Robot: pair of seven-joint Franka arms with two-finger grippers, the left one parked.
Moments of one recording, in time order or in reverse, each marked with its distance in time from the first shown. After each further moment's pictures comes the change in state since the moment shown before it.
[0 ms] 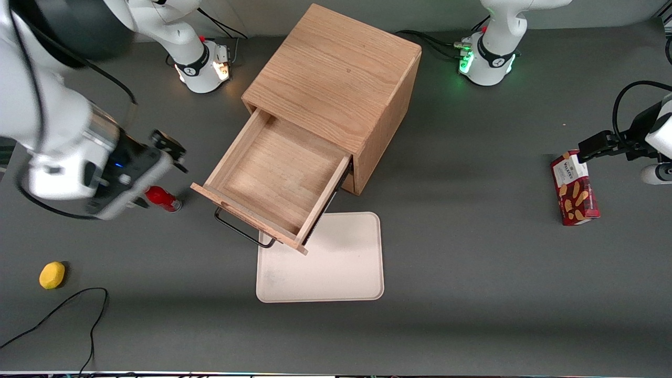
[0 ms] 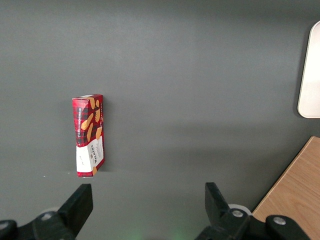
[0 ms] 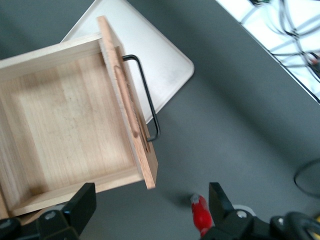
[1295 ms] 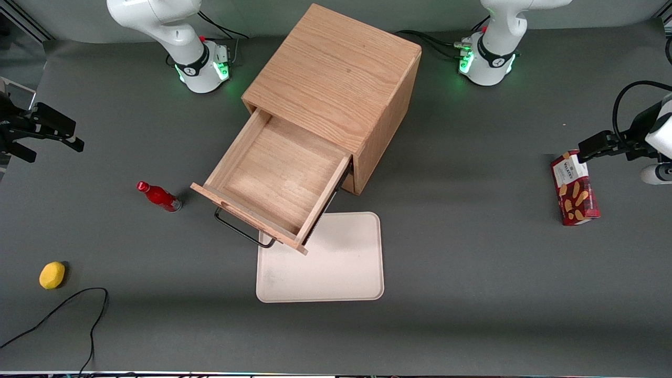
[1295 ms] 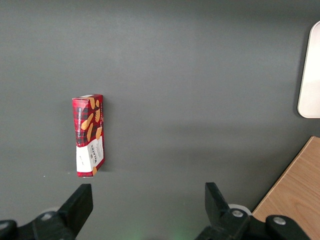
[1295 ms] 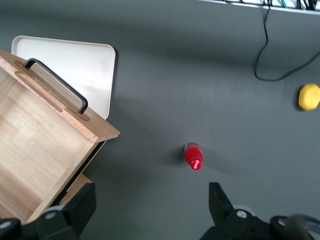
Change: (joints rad) arm -0.175 -0.321 -0.052 -0.384 -0.028 0.083 0.354
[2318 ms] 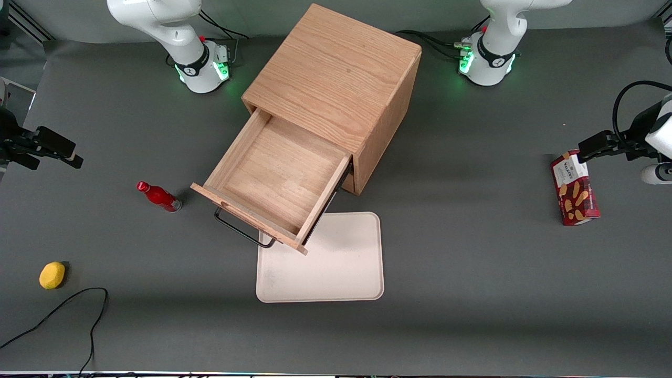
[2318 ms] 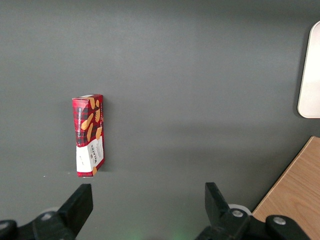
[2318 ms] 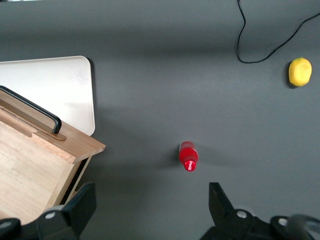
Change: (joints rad) arm -0.082 -0.008 0.043 -0.102 -0.015 0.093 0.096
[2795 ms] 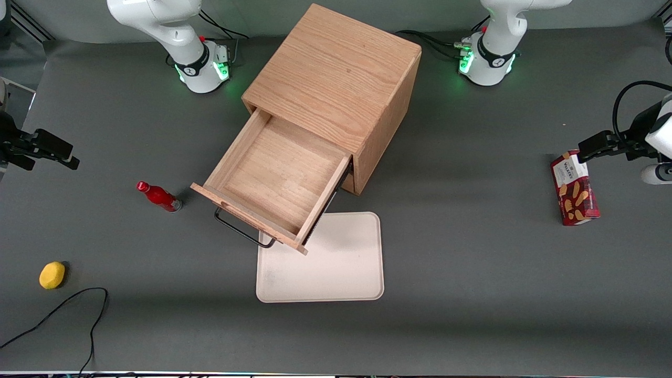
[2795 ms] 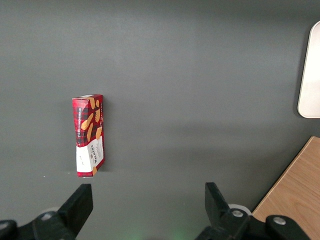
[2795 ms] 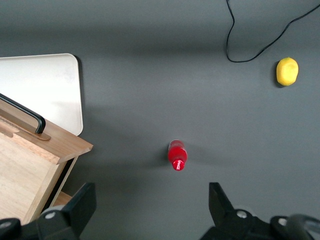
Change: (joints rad) arm -0.004 0.000 -0.002 -0.007 -0.041 0.009 -0.008
